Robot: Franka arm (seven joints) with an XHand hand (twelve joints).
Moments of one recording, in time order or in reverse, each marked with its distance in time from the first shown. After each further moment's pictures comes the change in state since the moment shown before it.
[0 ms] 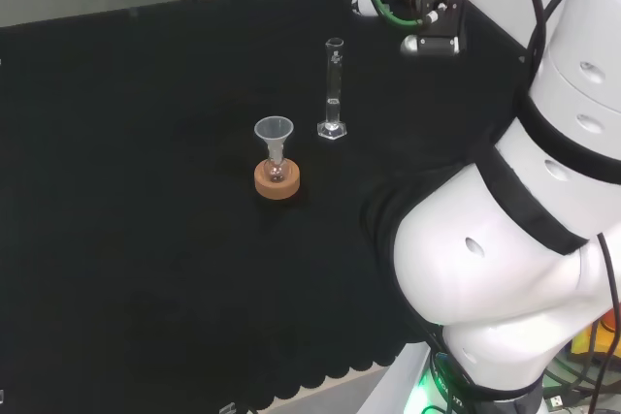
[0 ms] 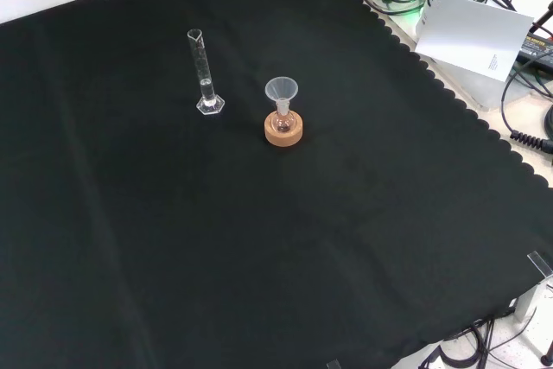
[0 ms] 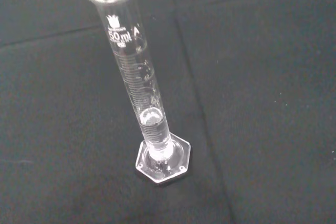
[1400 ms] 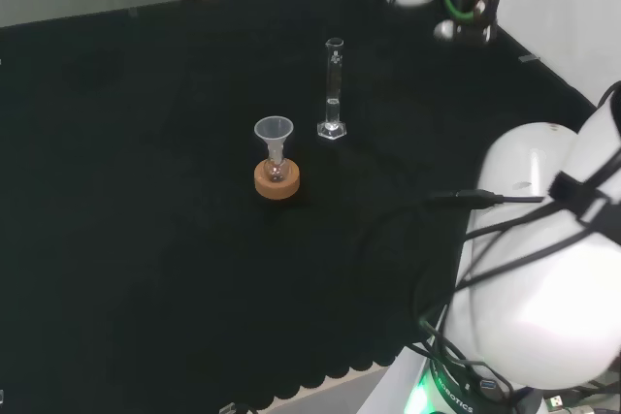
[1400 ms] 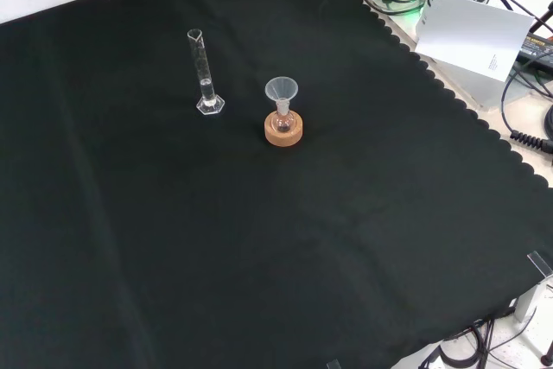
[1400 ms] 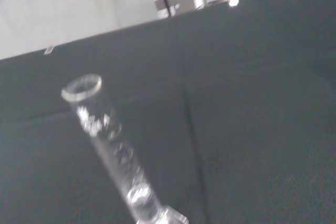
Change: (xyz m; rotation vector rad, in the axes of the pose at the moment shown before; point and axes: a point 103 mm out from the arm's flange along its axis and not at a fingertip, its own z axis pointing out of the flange) arm -0.045 0.015 -0.019 -0.158 0.118 -0.092
